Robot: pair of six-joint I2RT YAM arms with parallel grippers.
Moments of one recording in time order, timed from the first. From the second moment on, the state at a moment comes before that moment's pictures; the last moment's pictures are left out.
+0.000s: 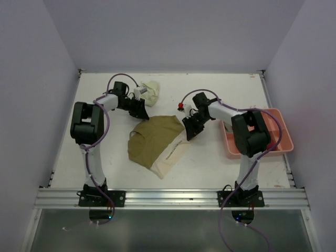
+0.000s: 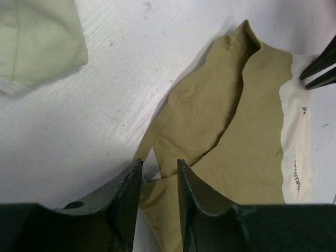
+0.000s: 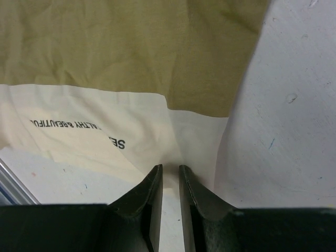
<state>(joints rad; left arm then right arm) -0.12 2.12 1.42 -0.43 0.82 0.25 0.41 1.97 1.31 -0.71 -0.49 -0.26</state>
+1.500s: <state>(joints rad) -0.35 2.27 1.49 0.03 0.86 -0.06 0.40 1.90 1.25 -0.70 -0.42 -0.27</state>
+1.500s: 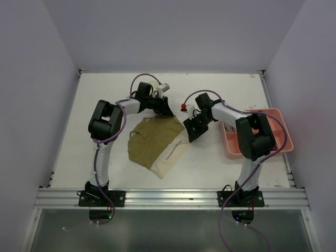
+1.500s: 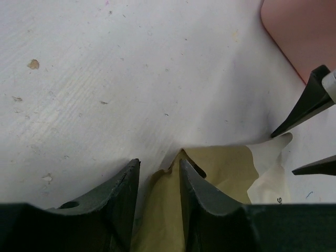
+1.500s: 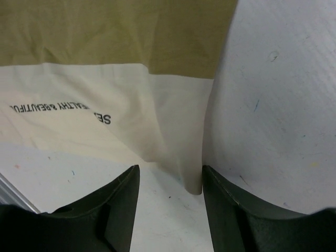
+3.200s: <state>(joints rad) -0.33 2.32 1.64 -0.12 0.75 0.02 0.31 1.86 1.15 -0.62 -0.49 -0.37</state>
